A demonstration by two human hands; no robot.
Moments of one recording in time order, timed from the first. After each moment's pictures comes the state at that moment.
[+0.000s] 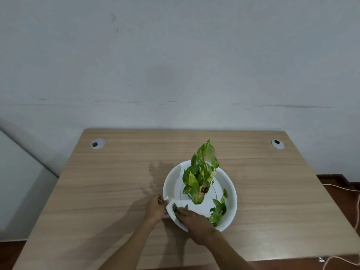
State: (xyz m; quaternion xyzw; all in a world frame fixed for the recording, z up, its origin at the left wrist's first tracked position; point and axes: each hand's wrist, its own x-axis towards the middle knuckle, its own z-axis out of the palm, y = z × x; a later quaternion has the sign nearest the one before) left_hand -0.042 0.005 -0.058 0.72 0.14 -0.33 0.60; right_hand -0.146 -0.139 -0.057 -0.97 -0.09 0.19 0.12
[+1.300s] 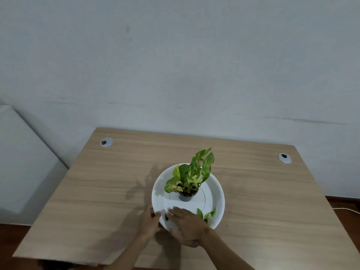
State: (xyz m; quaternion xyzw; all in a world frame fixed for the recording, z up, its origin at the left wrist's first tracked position) left_hand -0.090 0.014 -0.067 0.77 0.14 -0.21 0.58; right_hand -0.136 -0.158 -0.037 -0.95 -0.19 0.21 0.16
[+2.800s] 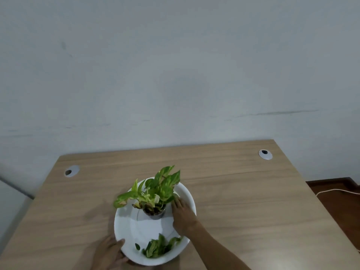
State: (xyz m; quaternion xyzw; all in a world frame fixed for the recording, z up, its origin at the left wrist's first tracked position) left_hand -0.039 0.027 -0.065 0.66 0.27 -0.27 0.65; right_hand -0.069 -0.236 -0.080 -0.98 0.03 0.14 0.14
